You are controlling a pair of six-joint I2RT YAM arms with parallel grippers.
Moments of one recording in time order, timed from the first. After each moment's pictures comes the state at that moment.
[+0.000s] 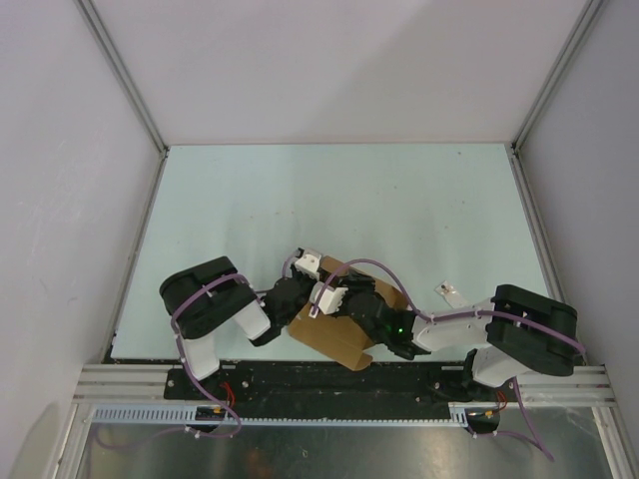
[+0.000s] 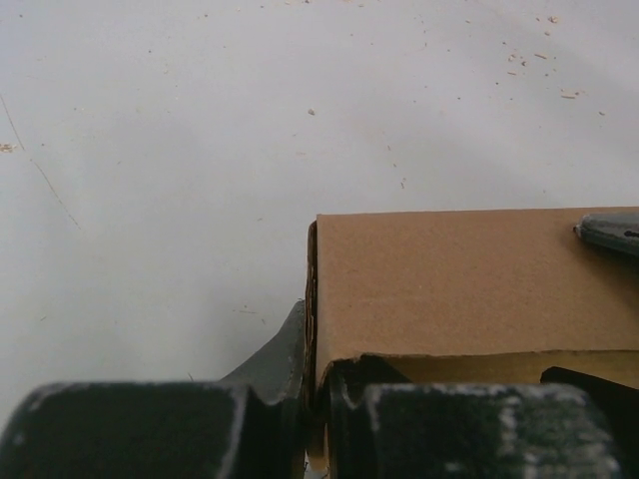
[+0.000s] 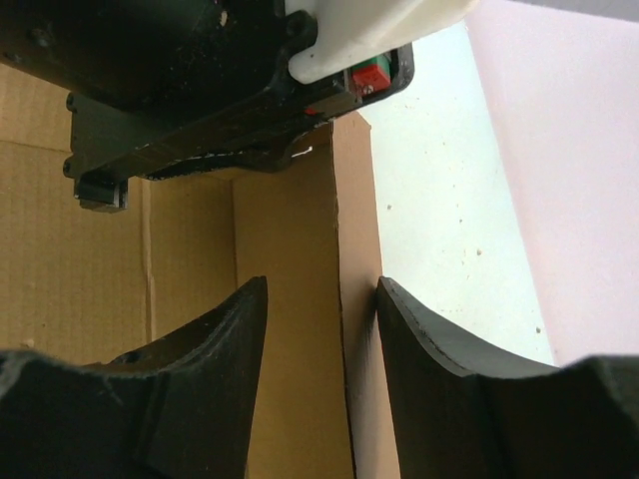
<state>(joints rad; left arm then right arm) -0.91 1.81 0.32 1.32 -0.34 -0.13 1.22 1.48 0.49 0.60 0.59 -0.66</state>
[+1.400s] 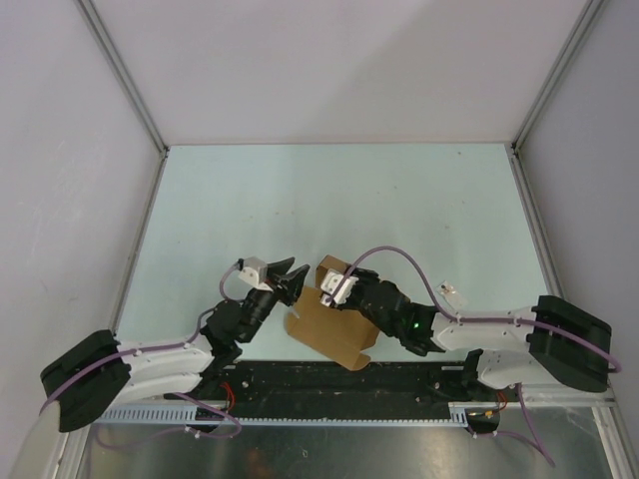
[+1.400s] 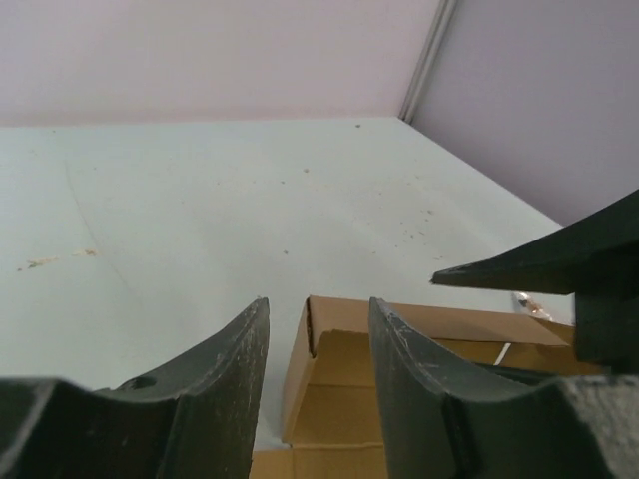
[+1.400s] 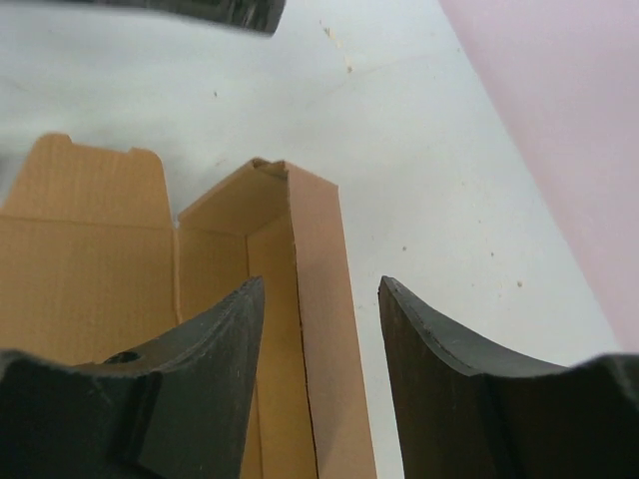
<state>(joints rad) -0.94 1.00 0.06 1.15 -0.35 -0.19 1.17 1.30 0.49 0.53 0.45 -0.52</state>
